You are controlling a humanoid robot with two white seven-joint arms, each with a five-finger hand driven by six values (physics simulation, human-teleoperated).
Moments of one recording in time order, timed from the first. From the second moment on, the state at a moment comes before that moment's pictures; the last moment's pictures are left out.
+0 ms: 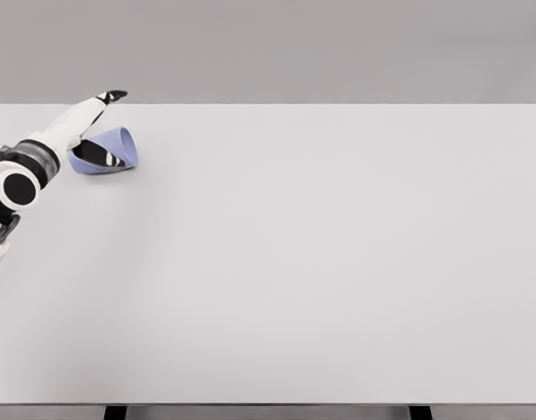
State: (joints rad) left arm -0.61 0.69 -0.64 -1.49 -0.12 0.40 -0.14; right arm 0.03 0.00 -0.02 0.04 0.05 0.01 0.09
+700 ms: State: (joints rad) left arm -0.63 0.63 -0.69 -1.38 -0.12 0.42 -0.11; right arm 0.03 0.00 -0.02 0.04 0.05 0.01 0.09
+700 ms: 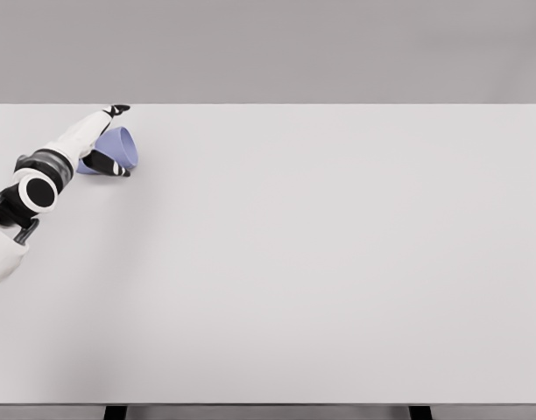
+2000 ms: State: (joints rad) left arm -0.66 0.58 -0.71 -1.23 -0.12 0.42 -0.11; right arm 0.03 0.00 -0.02 0.04 0.05 0.01 0.09
